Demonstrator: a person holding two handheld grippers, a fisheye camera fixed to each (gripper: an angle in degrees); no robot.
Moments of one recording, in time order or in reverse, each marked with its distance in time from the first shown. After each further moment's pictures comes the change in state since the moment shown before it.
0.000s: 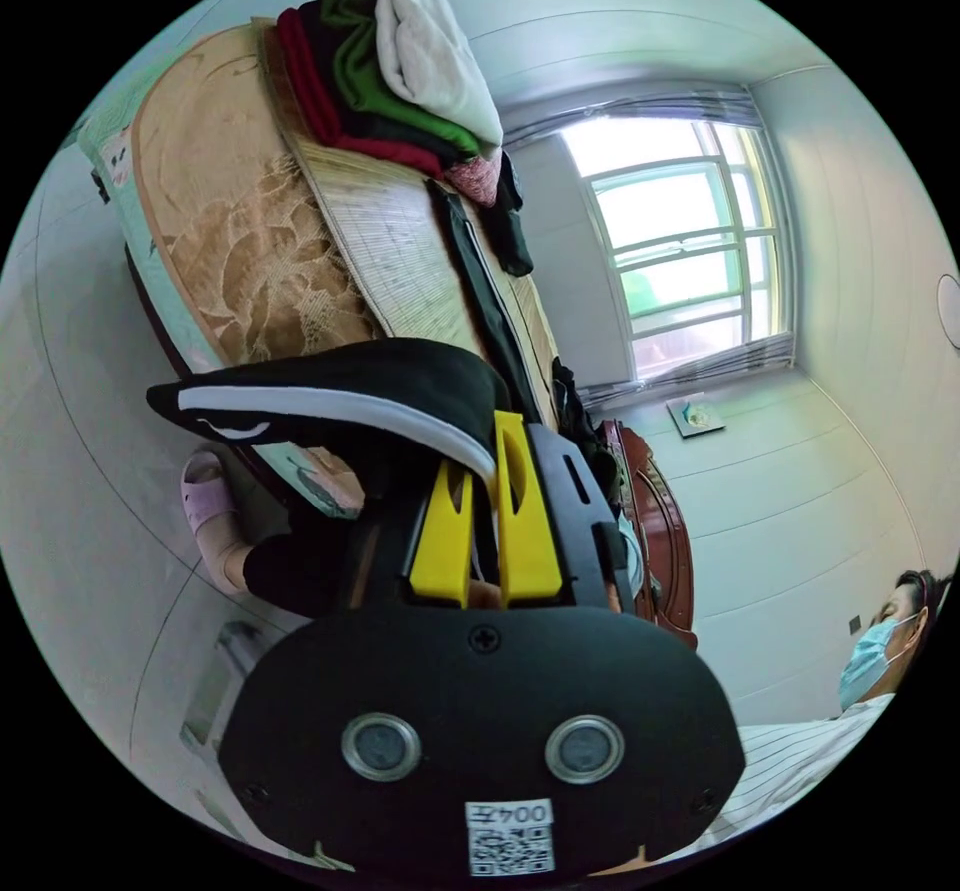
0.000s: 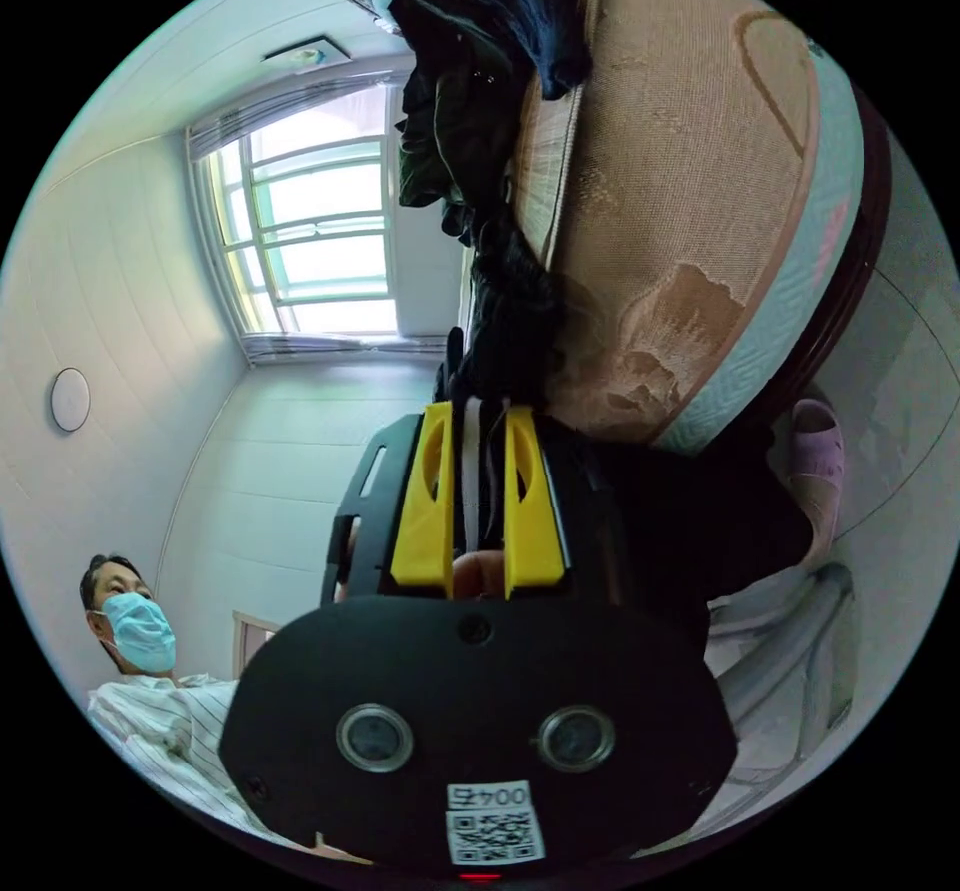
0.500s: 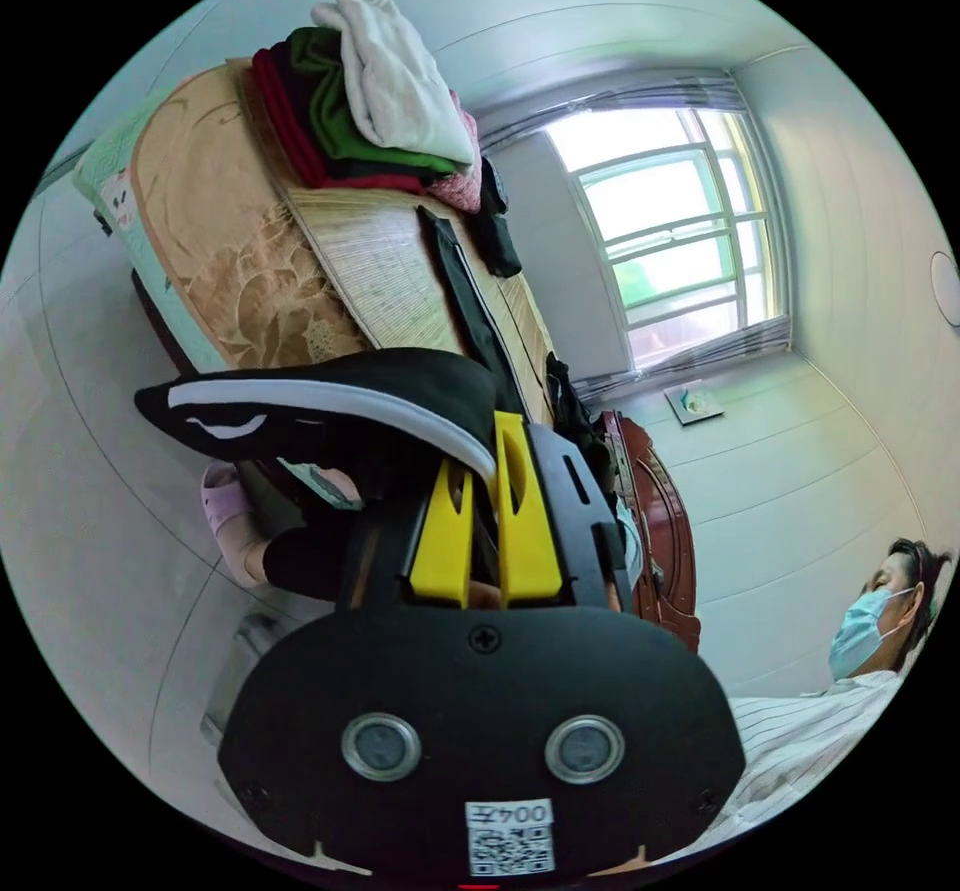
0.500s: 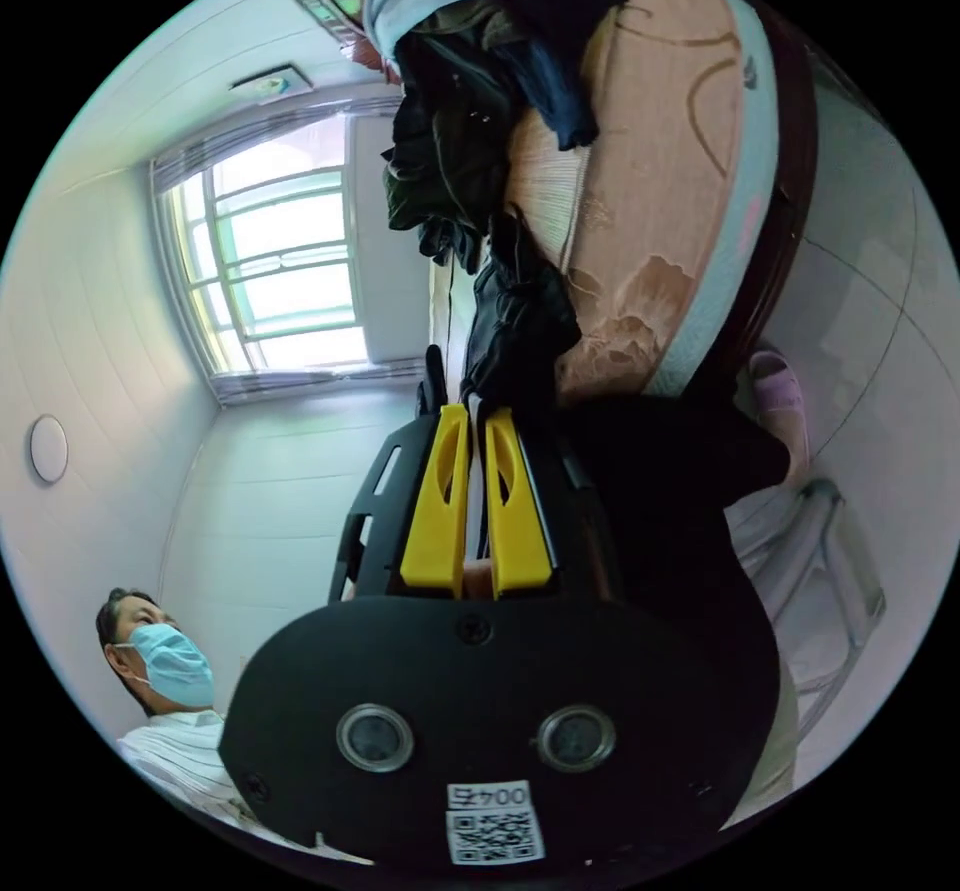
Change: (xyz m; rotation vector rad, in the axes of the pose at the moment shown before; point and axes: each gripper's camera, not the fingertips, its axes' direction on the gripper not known) left arm 0.011 0.004 0.002 -0.015 -0.006 0.026; right arm -0.077 0.045 -0.066 0.077 0.085 0.139
